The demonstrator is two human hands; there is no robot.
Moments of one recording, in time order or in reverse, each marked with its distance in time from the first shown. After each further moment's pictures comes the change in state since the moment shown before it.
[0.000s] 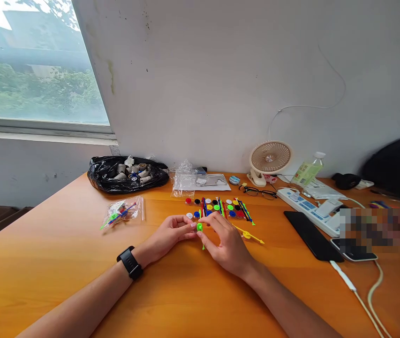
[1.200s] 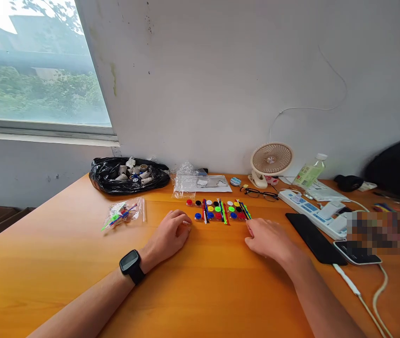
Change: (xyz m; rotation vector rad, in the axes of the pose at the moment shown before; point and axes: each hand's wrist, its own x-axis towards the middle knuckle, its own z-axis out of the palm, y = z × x) left_hand 0.000 -0.001 -0.016 1.322 0.175 0.568; right_hand 0.003 0.033 -0.088 -0.819 -0.551 0.615
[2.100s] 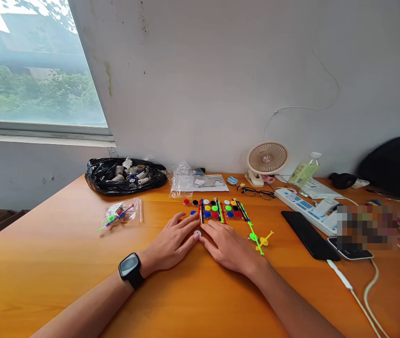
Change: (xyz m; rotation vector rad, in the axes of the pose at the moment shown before) left_hand -0.004 0.021 -0.001 0.103 -0.227 0.173; right_hand -0.004 -0.072 0.032 0.360 0.288 -0.559
